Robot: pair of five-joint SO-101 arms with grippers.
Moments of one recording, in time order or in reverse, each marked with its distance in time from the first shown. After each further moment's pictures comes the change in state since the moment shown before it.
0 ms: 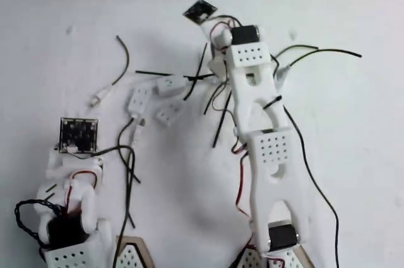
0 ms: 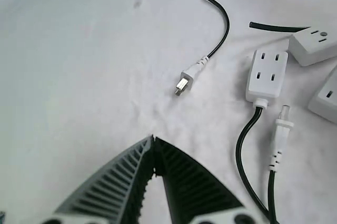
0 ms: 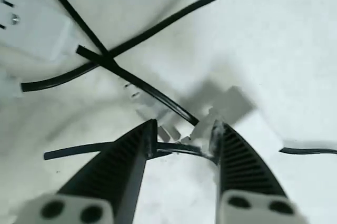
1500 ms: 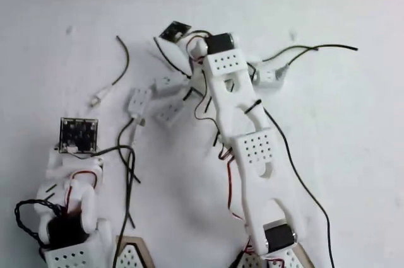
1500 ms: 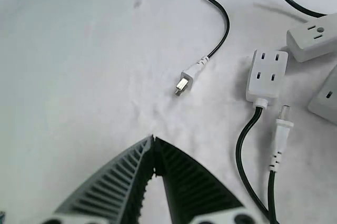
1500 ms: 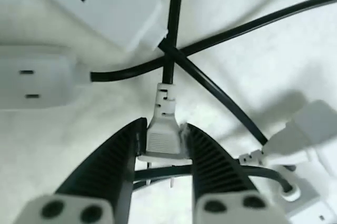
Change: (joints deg) left arm 0.0 0.0 0.0 0.0 0.0; right arm -6.6 3.9 -1.1 6.9 0.0
